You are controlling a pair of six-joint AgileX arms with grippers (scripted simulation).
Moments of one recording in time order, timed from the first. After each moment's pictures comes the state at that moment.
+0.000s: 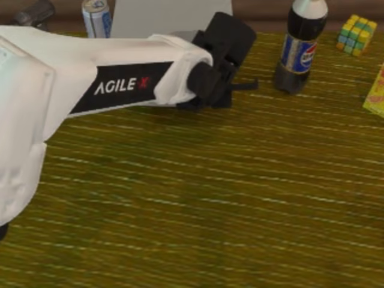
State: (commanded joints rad) left arm -0.68 2.18 1.60 -0.39 -0.41 -0.58; right arm 0.00 0.00 0.00 0.00 0.00 0.00
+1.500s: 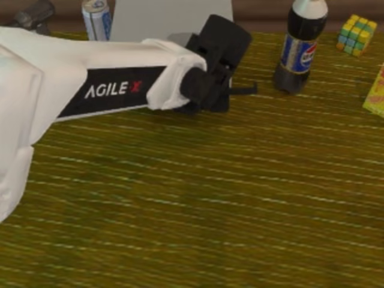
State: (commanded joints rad) left arm -0.68 2.14 1.53 -0.35 -0.38 -0.53; right arm 0.00 0.00 0.00 0.00 0.00 0.00
